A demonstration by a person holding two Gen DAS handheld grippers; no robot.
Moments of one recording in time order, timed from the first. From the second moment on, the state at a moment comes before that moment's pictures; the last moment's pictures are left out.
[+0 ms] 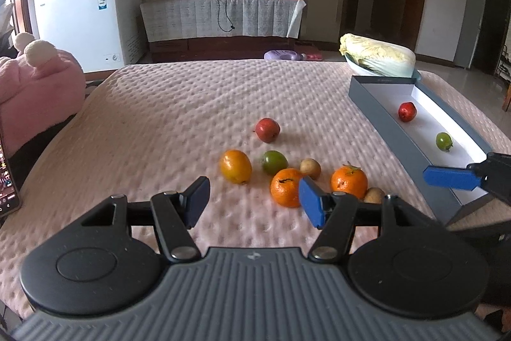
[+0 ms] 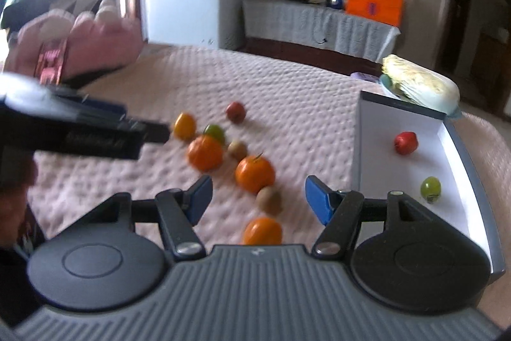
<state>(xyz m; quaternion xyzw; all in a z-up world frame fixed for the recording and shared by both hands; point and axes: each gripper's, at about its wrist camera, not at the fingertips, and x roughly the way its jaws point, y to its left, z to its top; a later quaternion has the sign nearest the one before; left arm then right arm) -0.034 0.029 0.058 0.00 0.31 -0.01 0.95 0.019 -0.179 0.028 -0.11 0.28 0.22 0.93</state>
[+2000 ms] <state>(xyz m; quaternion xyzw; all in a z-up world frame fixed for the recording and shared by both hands) 0.000 -0.006 0.029 0.04 0.35 -0.04 0.94 0.041 -0.195 0.030 -0.03 0.34 0.23 0.91</state>
